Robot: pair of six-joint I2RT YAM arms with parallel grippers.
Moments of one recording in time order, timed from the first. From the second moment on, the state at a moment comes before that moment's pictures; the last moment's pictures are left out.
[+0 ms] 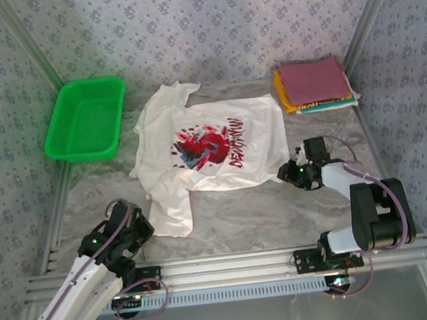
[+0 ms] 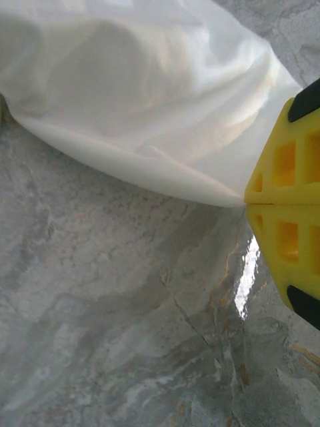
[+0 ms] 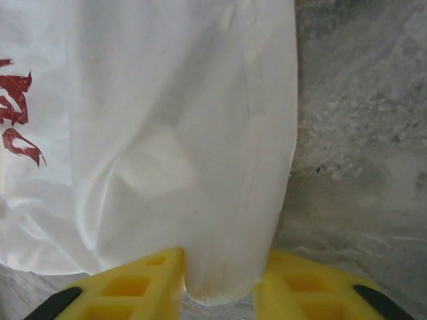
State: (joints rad) left arm -0.48 0.50 0.34 -0.90 0.01 -1.08; right arm 0.05 1.38 0.57 -0.27 -0.40 0.51
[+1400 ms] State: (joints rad) left arm -0.48 0.51 0.69 -1.12 -0.09 -1.12; right arm 0.01 1.32 0.64 -0.58 -0.20 0.43
